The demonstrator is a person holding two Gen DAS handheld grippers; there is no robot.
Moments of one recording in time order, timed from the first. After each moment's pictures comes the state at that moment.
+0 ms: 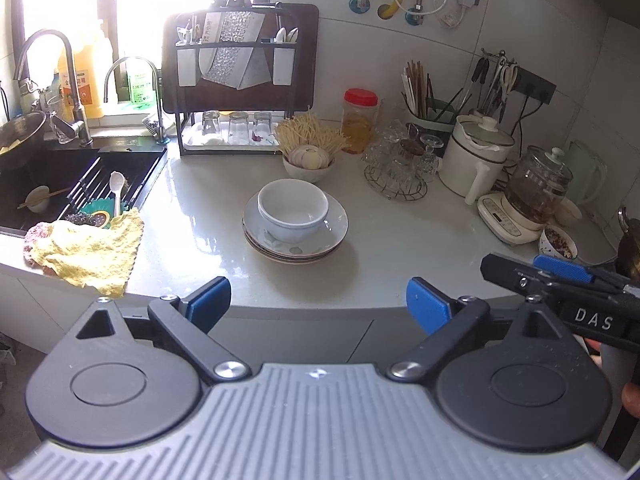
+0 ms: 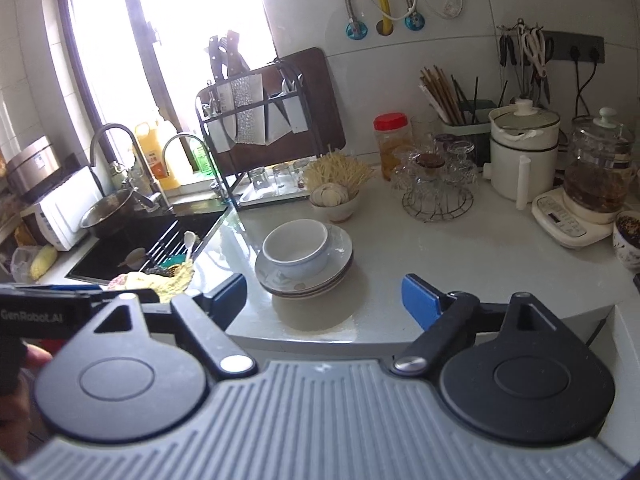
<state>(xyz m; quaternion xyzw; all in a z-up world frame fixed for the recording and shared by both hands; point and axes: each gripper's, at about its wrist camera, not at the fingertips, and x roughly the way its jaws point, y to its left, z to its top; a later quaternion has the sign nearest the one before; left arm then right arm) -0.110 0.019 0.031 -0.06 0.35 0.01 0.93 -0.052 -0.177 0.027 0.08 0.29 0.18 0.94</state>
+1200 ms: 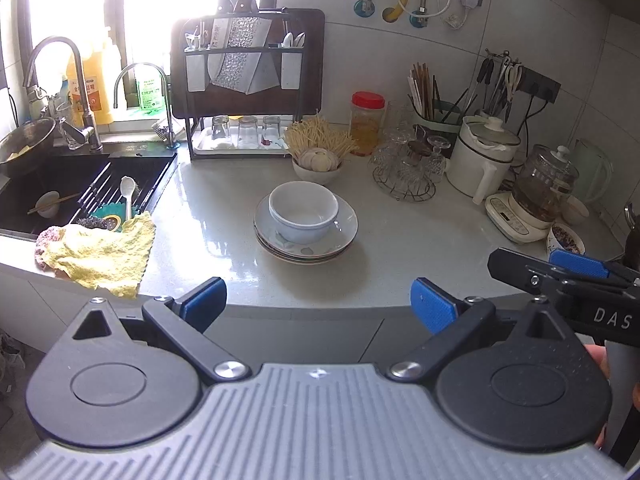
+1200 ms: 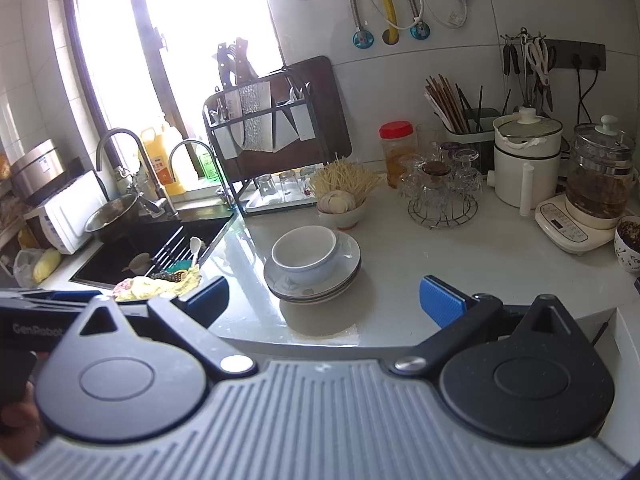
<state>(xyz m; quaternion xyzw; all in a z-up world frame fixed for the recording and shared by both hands) -0.124 0.022 0.032 -0.06 0.35 0.02 0.94 -0.063 -0.171 0.030 0.08 0.28 0.18 0.94</state>
